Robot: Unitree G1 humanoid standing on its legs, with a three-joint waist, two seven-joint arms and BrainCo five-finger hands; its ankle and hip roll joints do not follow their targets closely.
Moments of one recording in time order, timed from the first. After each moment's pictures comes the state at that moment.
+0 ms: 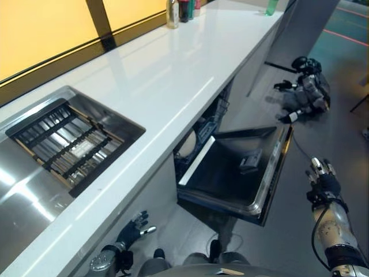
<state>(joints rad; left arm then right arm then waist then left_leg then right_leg) 0.21 0.37 -0.23 0.70 -0.40 -0.18 -0.28 0.00 -0.48 -0.20 0.54 0.94 -0.15 -0.06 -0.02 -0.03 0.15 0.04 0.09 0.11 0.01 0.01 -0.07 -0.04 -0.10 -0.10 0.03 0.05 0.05</state>
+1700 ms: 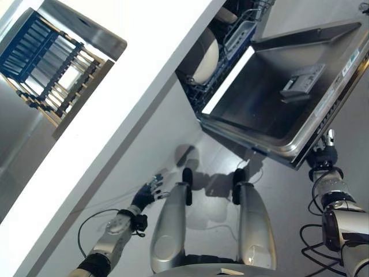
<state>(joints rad) 0.00 0.44 -0.45 0.57 -0.57 -0.26 -0.17 -0.58 -0.59 -0.16 1.23 1.41 -0.03 0.29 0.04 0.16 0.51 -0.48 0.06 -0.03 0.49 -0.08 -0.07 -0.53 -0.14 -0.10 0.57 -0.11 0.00</state>
